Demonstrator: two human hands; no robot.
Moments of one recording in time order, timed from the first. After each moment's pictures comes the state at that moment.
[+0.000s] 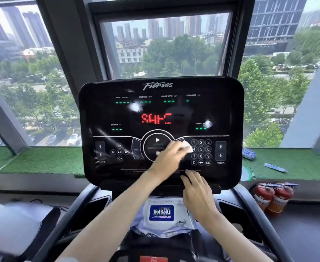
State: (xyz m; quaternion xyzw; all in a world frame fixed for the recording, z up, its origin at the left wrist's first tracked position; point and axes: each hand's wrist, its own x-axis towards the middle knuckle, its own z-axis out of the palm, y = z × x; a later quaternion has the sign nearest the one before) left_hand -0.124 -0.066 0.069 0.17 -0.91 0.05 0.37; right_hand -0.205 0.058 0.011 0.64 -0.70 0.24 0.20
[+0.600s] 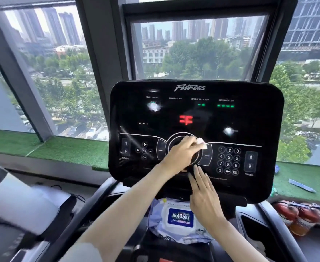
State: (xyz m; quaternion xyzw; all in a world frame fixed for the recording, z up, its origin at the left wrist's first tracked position) left_hand -0.096 -0.095 0.088 0.19 -0.92 0.04 0.35; right_hand -0.171 0.034 0.012 0.66 -0.72 0.18 0.15
